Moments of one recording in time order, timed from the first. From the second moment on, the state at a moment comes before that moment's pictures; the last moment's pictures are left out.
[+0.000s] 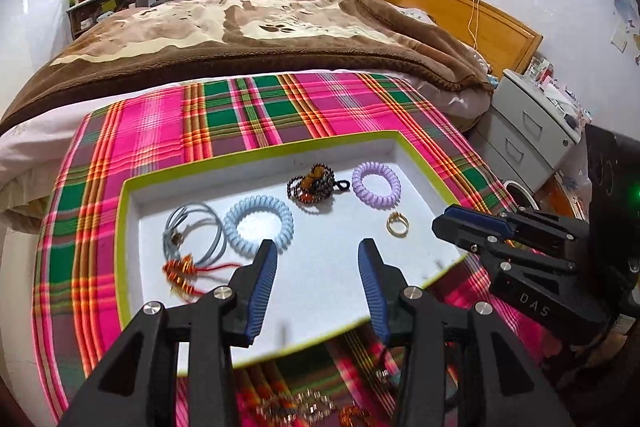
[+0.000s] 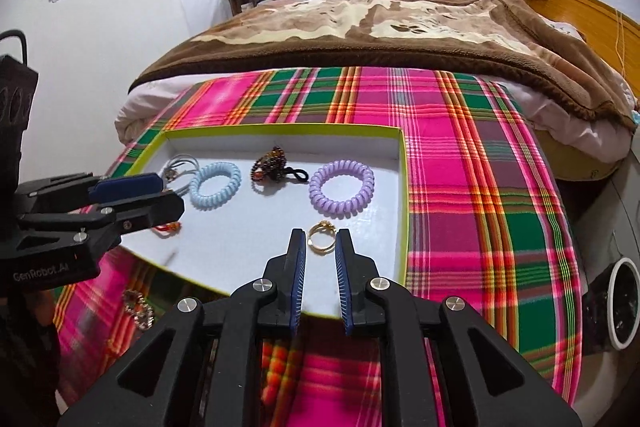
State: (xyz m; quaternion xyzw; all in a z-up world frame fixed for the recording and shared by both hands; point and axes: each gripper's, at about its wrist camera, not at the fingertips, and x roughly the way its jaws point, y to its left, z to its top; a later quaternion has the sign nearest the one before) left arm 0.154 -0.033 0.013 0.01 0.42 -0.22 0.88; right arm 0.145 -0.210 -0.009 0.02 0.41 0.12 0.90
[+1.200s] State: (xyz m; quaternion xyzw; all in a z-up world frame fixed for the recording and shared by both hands) left arm 0.054 0.041 -0.017 -0.08 0.43 -0.18 0.88; right arm 0.068 -0.186 -0.044 -0.03 0.44 0.20 0.87
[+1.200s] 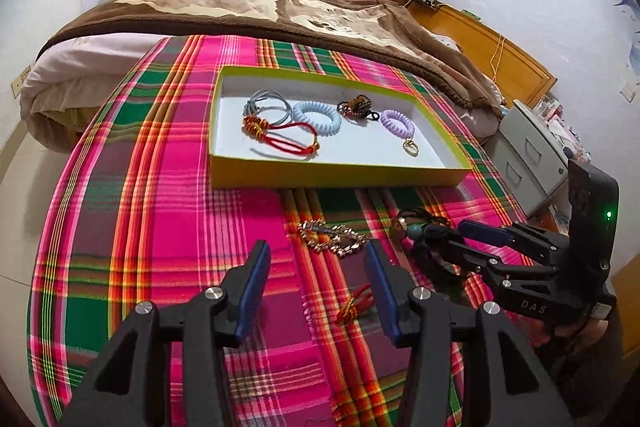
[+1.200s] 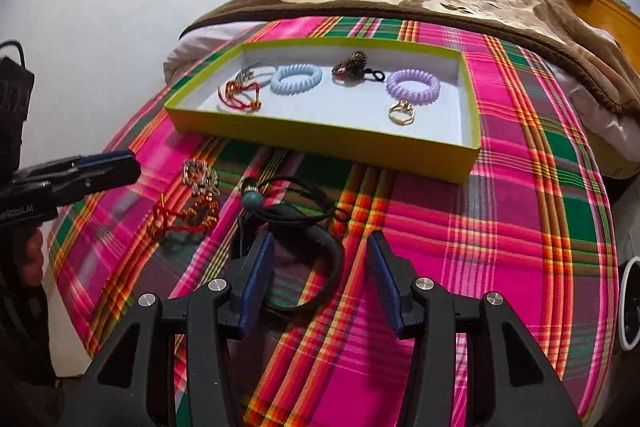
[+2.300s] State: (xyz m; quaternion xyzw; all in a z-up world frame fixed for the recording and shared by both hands) left arm 0.042 -0.012 -0.035 0.02 0.44 -0.21 0.87; right arm 0.026 -0.215 -0.037 -0.01 0.44 0.20 0.87
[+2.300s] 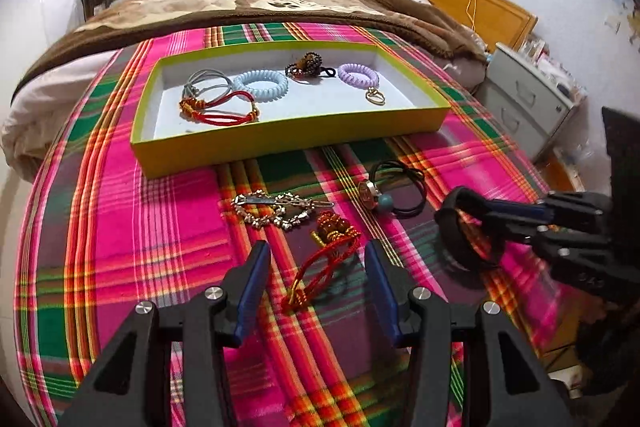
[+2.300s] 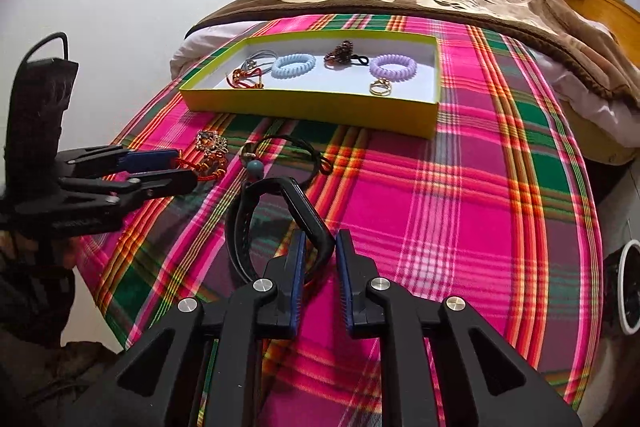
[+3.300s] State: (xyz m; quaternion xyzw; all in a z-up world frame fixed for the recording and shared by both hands) left arm 0.043 -0.029 -0.034 0.05 0.43 -0.19 0.88; right arm 0.025 -0.228 -0.027 0.02 0.42 0.19 0.89
